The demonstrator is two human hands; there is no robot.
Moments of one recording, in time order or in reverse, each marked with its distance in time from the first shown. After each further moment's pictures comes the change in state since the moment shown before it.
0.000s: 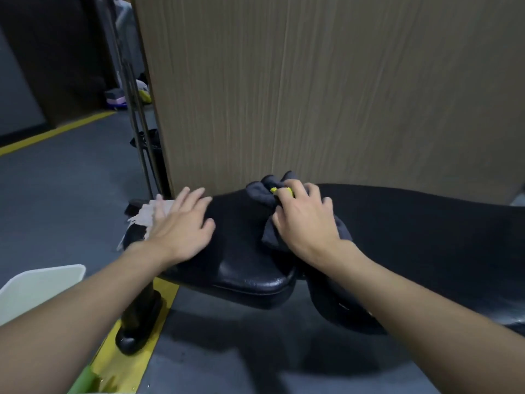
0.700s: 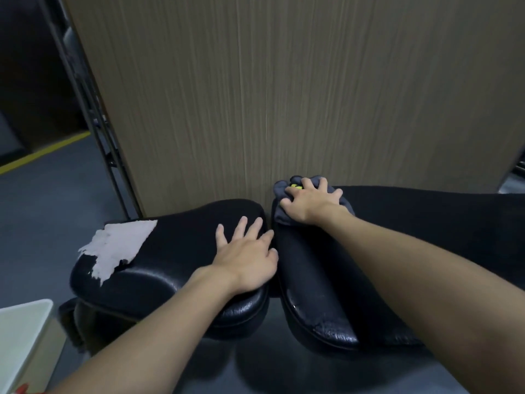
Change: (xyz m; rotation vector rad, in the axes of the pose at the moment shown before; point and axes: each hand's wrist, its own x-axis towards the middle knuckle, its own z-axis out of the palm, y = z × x) left_hand 0.019 0.152 0.041 -0.022 -0.293 0.191; right_hand 0.079 0.115 0.049 -0.003 -0.499 0.253
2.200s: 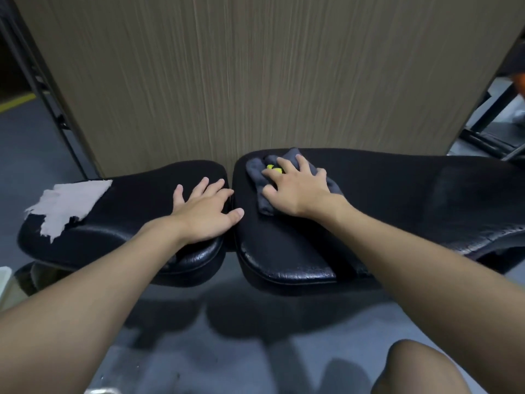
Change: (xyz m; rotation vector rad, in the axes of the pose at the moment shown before) left_hand -0.005 0.003 0.000 -0.039 0.009 -0.034; right_hand -0.080 0.045 0.011 -0.011 0.065 -0.156
